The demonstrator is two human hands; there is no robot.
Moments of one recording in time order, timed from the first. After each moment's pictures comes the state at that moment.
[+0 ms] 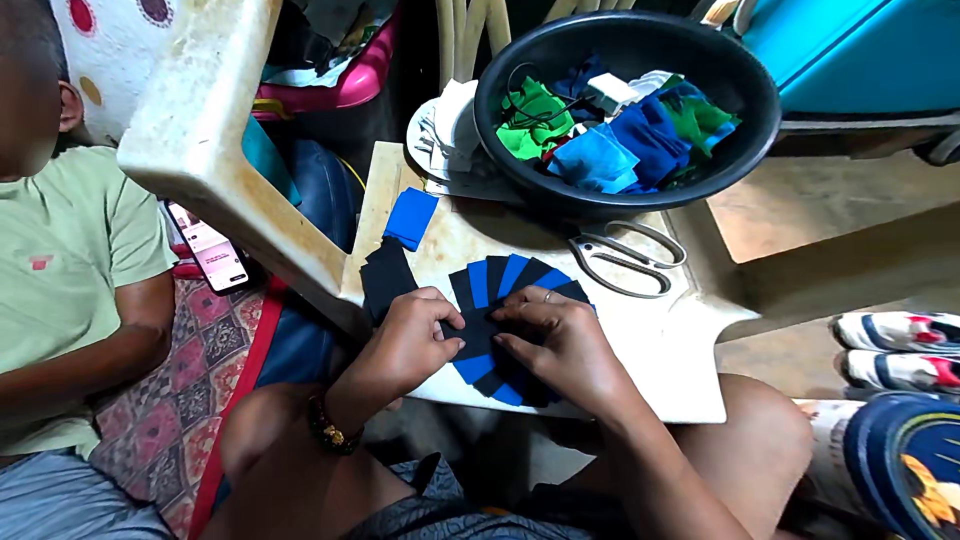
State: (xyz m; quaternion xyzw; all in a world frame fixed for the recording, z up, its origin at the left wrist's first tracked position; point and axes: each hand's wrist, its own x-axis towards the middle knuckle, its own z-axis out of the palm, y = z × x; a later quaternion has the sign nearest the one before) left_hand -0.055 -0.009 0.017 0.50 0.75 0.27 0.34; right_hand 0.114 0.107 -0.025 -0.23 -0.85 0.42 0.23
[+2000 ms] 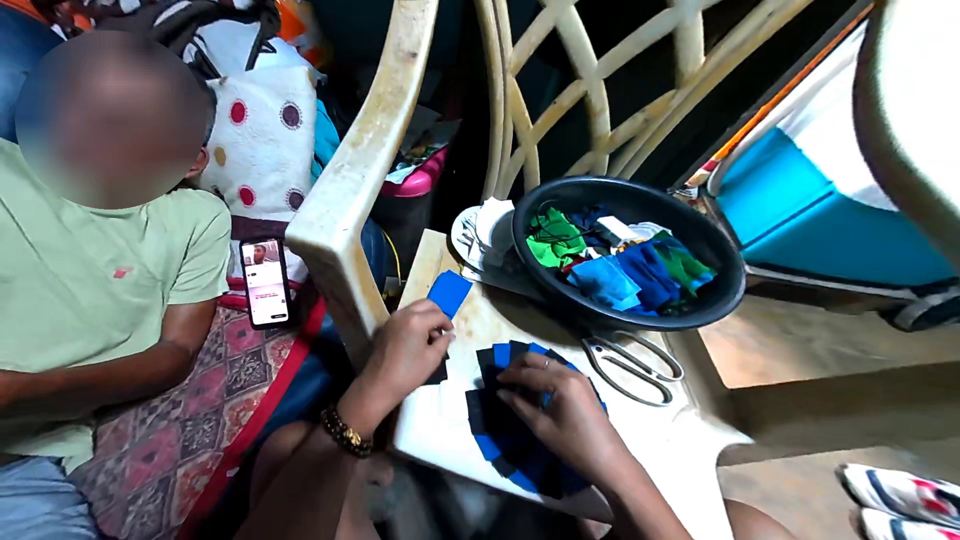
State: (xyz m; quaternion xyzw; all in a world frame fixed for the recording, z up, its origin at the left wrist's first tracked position) left_hand -0.103 -0.004 0.021 0.53 0.76 0.37 0.09; right_hand 0.085 0.110 0.005 -0.13 -0.90 0.33 0.25
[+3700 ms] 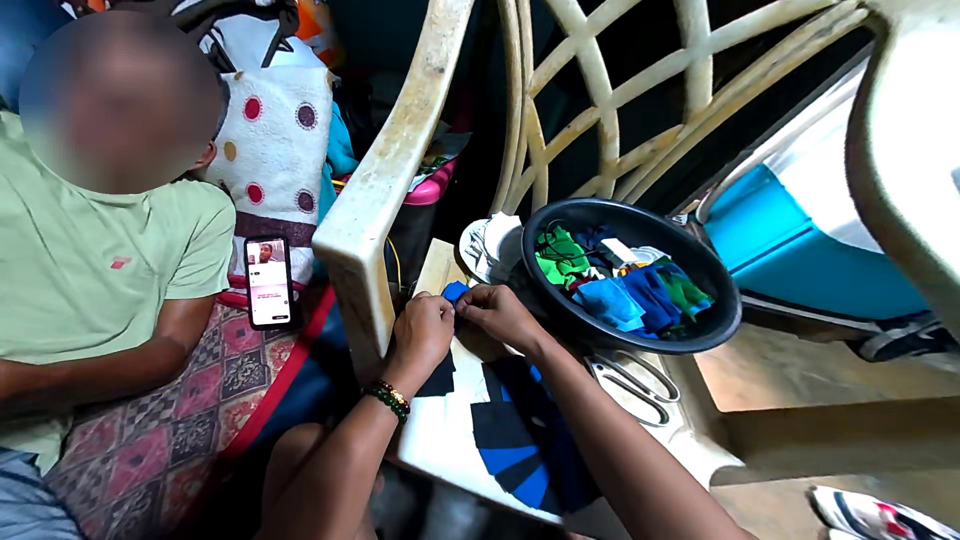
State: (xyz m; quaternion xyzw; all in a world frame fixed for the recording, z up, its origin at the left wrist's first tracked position) left_hand -0.117 0.044 0.027 0.31 0.86 0.32 0.23; right_hand -0.040 0.177 0.010 -0.21 -0.84 0.49 0.06
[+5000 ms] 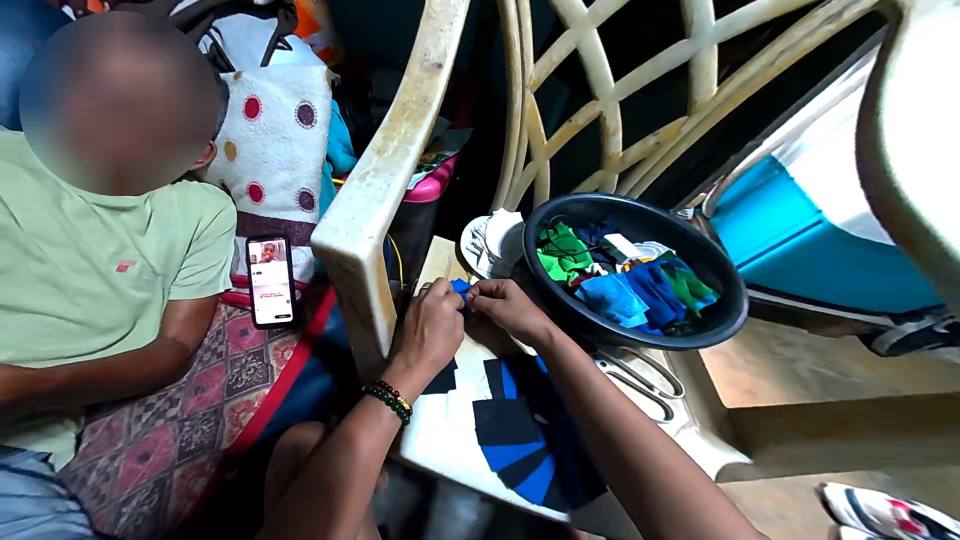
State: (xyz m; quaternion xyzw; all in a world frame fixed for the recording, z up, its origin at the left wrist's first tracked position) left_hand -0.113 0.044 0.003 0.46 0.81 0.36 0.04; right_hand -0.041 0.188 0.000 -0.22 -0.78 0.59 0.07
